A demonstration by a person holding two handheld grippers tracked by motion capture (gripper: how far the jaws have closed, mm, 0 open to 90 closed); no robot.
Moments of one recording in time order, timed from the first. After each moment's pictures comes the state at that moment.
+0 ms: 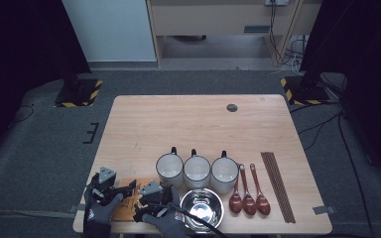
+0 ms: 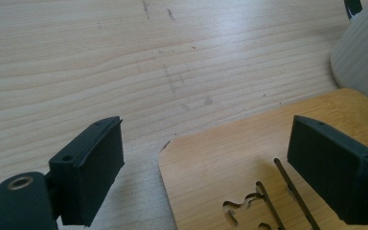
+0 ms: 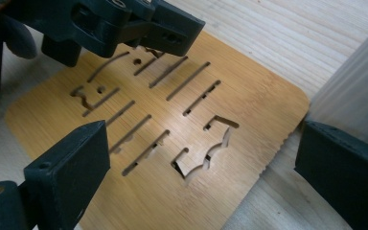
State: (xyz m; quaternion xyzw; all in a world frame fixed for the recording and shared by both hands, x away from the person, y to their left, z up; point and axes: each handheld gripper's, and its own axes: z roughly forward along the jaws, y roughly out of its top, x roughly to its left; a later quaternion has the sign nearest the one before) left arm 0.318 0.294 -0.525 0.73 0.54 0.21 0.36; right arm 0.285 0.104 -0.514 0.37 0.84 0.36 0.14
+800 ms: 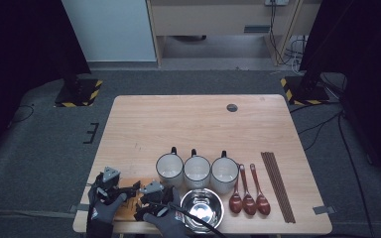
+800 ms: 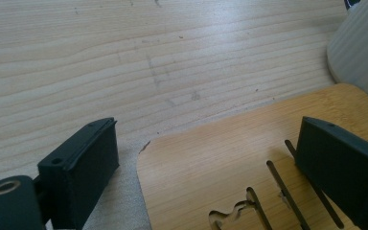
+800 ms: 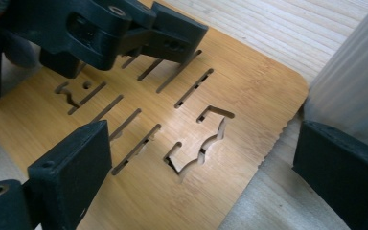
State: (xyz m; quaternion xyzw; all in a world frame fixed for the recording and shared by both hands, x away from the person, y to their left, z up) left arm 0.324 0.289 -0.533 0.74 0.54 0.19 0.36; right arm 0.288 0.104 -0.520 0.39 0.84 0.35 0.14
